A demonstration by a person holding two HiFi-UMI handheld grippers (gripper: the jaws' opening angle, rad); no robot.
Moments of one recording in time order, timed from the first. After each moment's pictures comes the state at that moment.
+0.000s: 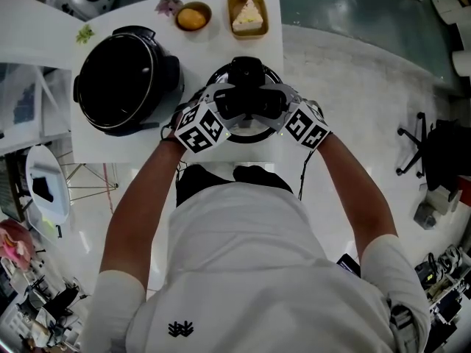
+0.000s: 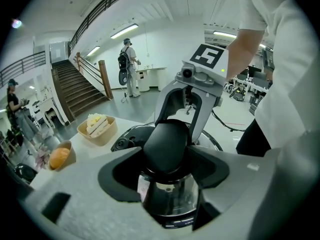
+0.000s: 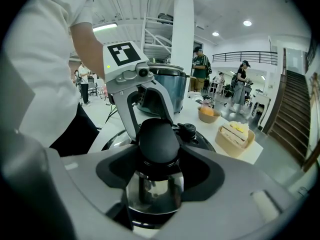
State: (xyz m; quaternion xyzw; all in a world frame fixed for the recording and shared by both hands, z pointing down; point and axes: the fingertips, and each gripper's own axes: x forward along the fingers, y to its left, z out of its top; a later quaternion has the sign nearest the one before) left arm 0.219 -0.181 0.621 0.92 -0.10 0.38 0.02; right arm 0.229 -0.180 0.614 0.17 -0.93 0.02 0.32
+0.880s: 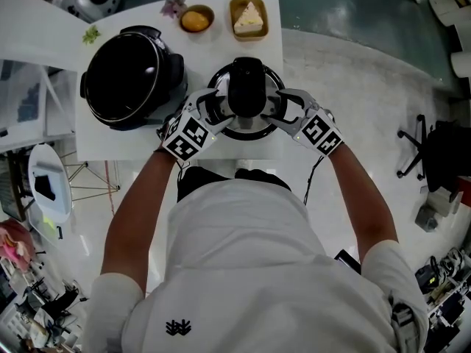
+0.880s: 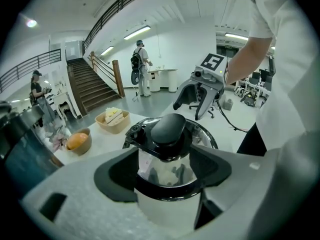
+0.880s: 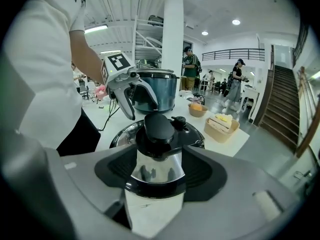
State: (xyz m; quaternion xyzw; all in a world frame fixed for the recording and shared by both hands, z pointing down) left arm 0.173 -0.170 0.608 0.91 -0.17 0.37 0.05; right arm 0.270 -0.159 0.603 0.22 -0.92 0.05 0.31
